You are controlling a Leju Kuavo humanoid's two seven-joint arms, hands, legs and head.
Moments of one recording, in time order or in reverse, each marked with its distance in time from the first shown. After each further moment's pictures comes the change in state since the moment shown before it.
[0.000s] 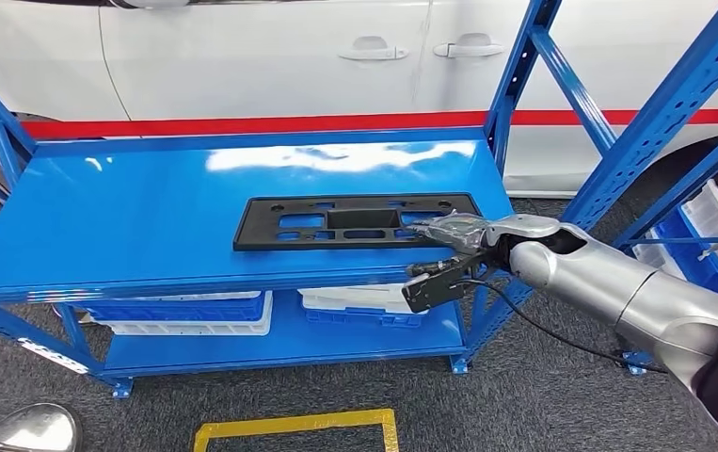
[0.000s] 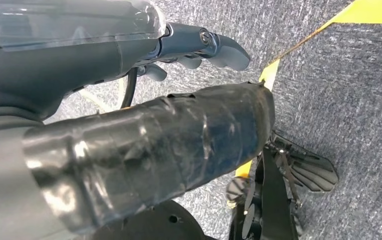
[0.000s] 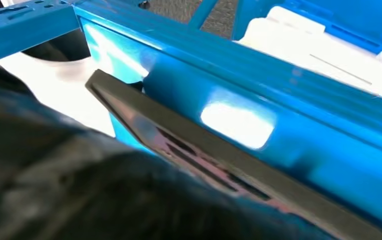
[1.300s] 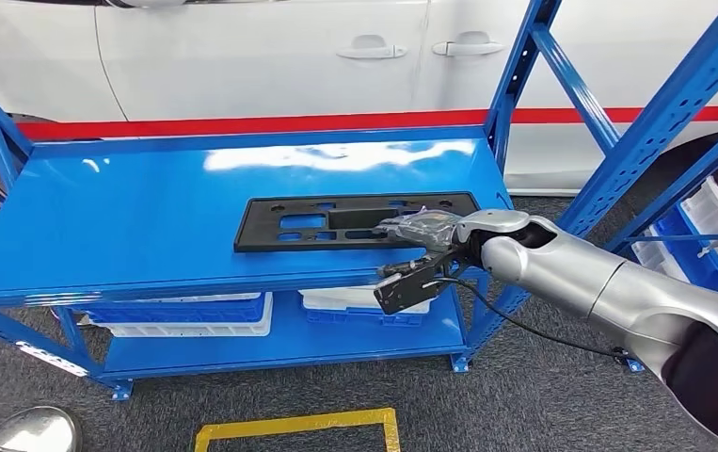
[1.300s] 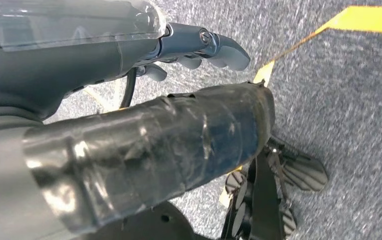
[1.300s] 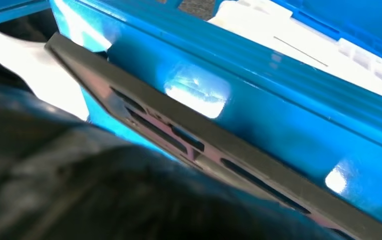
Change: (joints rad) left arm -0.003 0.005 0.000 0.000 0.049 -0.002 -0.001; right arm -0.027 0.091 0.018 0.022 -0.010 0.007 -0.013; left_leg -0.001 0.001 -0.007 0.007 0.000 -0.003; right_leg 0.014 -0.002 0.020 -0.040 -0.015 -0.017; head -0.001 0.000
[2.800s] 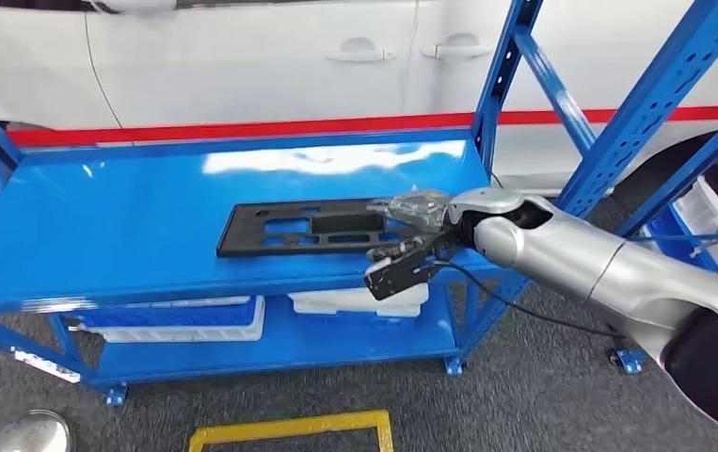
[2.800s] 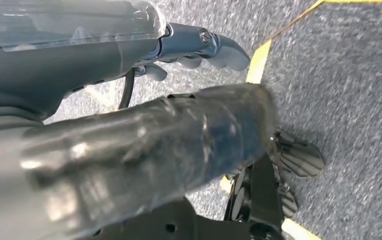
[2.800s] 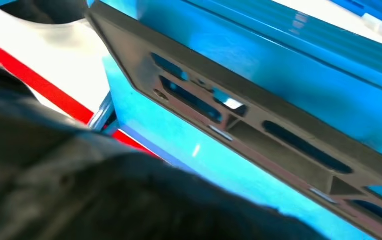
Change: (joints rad) left arm -0.003 -0.007 -0.021 0.000 0.016 -0.009 -0.018; right arm -0.069 0.044 -0.008 -0.016 -0.002 0.018 0.028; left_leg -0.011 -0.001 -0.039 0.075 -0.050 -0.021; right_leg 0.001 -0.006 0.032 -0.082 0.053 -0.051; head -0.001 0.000
